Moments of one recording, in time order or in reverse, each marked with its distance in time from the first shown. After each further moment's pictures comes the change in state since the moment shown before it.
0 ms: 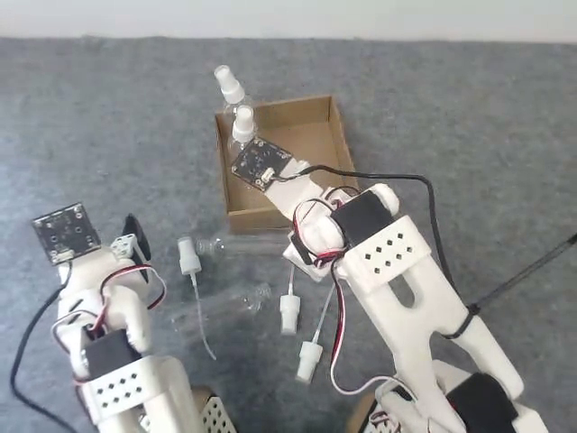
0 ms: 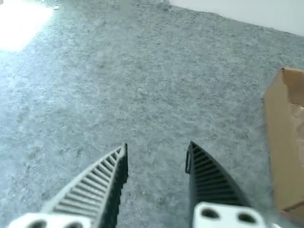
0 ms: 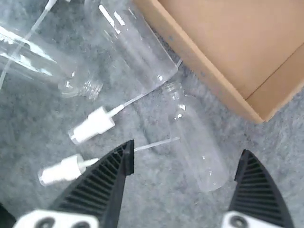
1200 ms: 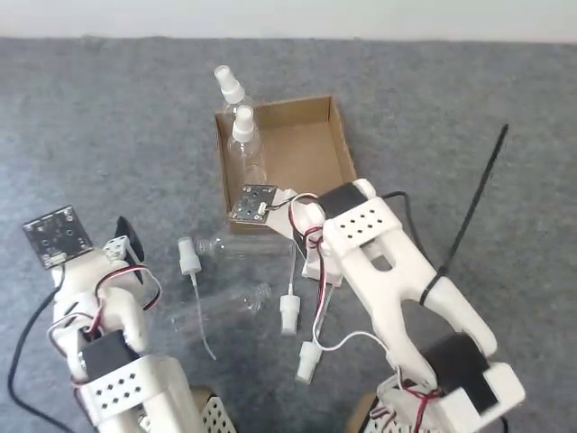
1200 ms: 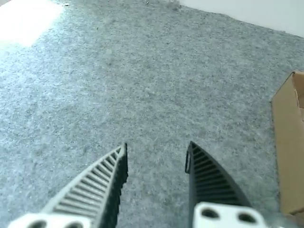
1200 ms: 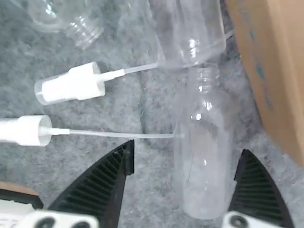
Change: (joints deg) left arm -1.7 0.0 0.0 0.0 0.0; right arm 4.0 14.3 7.5 -7.6 22.2
